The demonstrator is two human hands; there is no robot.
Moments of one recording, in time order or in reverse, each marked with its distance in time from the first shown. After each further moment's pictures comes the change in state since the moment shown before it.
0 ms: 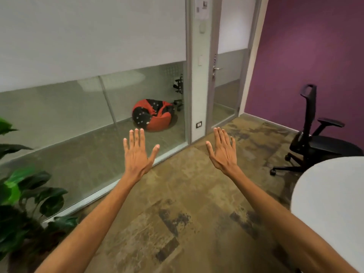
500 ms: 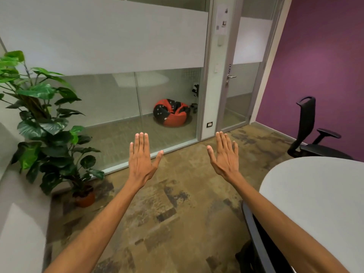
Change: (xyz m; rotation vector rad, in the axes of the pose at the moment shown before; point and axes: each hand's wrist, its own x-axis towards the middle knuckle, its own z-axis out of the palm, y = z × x) left_hand -0.328 0.112 -0.171 -0.007 0.111 -0.098; right_hand -0.282 -0.016 -0.183 0.017 0.003 -0.133
